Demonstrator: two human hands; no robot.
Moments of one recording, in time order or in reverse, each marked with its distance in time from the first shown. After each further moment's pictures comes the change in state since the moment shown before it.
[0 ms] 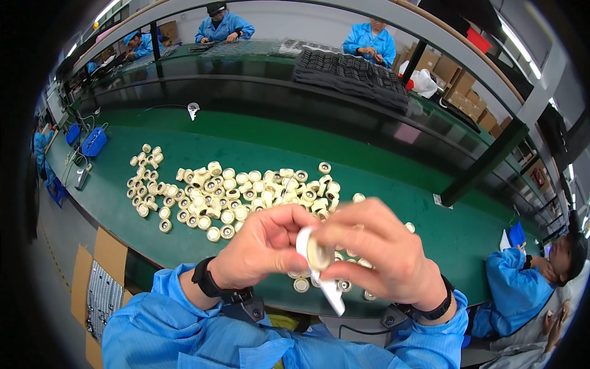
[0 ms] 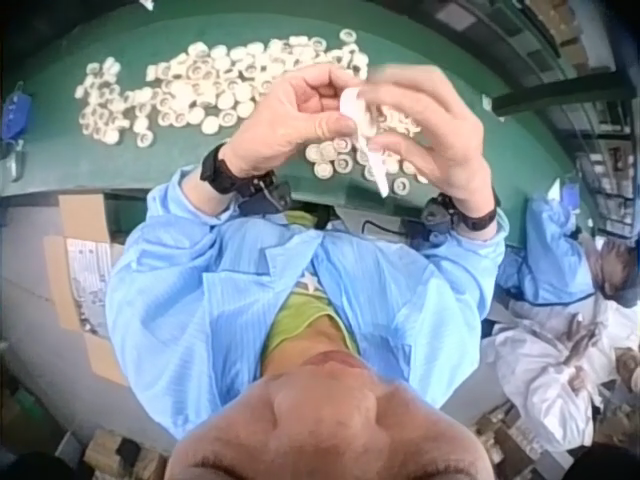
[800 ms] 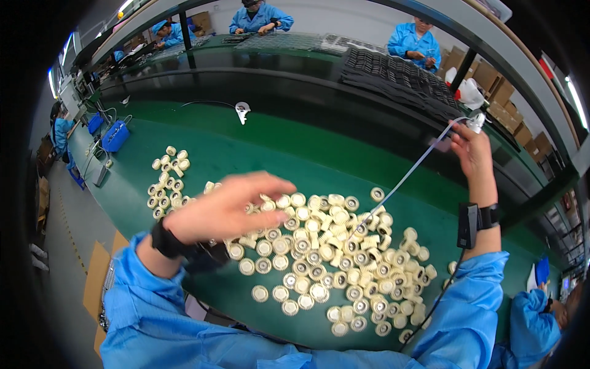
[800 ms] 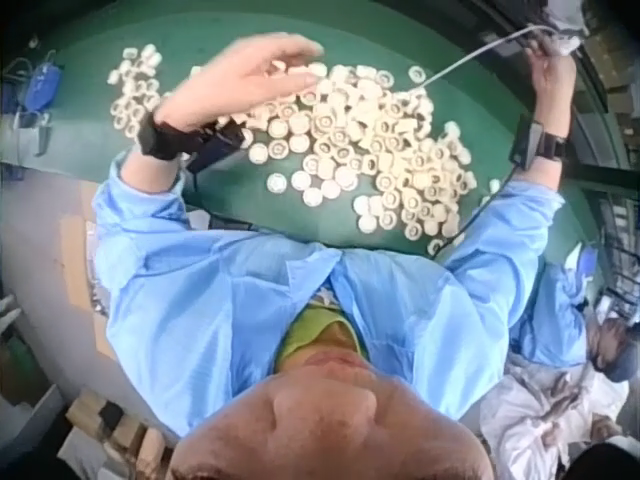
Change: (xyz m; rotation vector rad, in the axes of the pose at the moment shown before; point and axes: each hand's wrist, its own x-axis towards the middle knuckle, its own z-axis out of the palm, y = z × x) left_hand -0.015 0.107 -0.115 1.389 0.252 -0.085; right_hand 0.040 0.303 -0.035 0.760 0.802 0.871
